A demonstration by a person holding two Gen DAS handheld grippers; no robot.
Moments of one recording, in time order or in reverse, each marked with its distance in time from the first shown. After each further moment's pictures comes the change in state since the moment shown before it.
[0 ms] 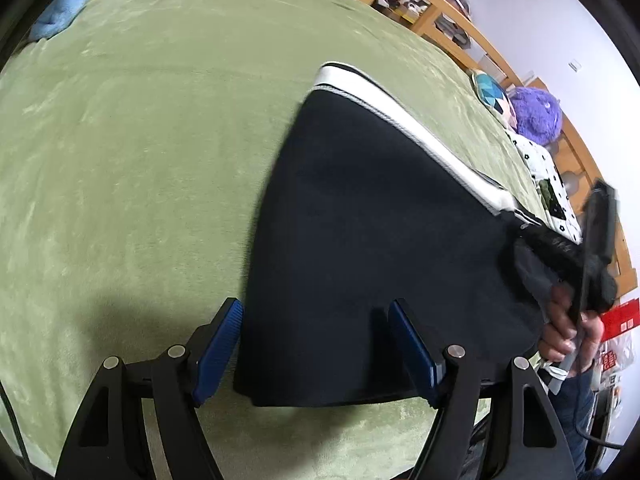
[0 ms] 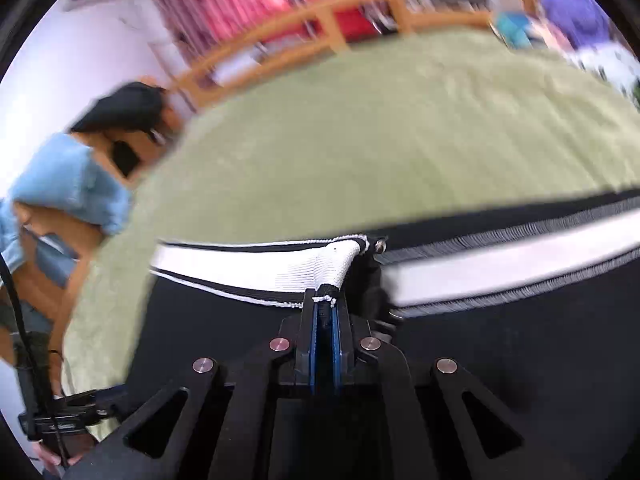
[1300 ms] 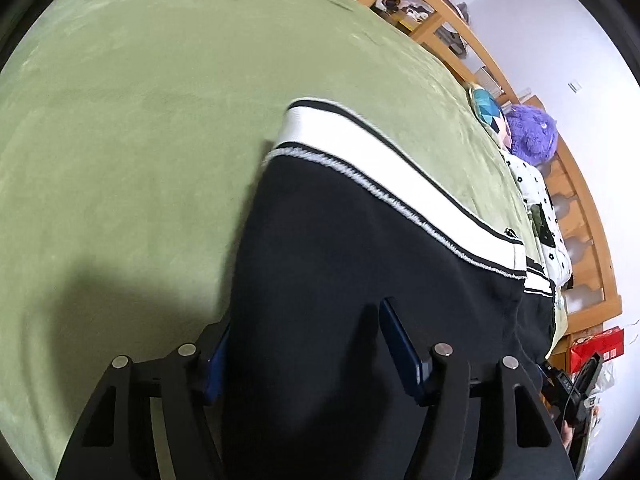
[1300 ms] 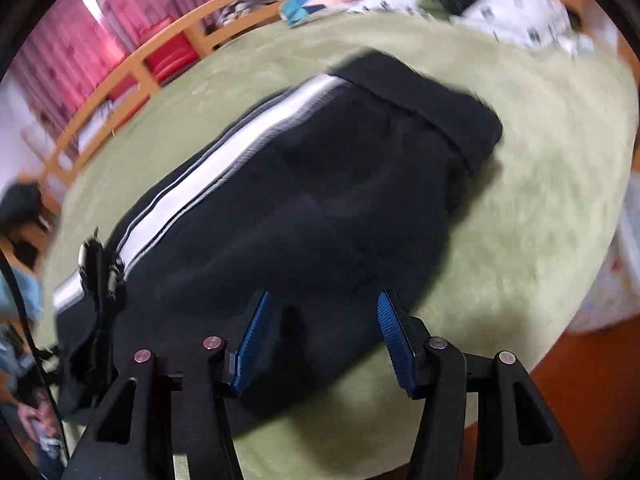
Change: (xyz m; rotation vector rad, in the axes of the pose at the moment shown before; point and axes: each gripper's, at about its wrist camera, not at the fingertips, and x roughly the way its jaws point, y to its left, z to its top) left arm 0.056 0.002 0.071 -0.040 -0.002 -0.096; right arm -0.143 -0.228 -0.107 0.420 -0.097 -0.283
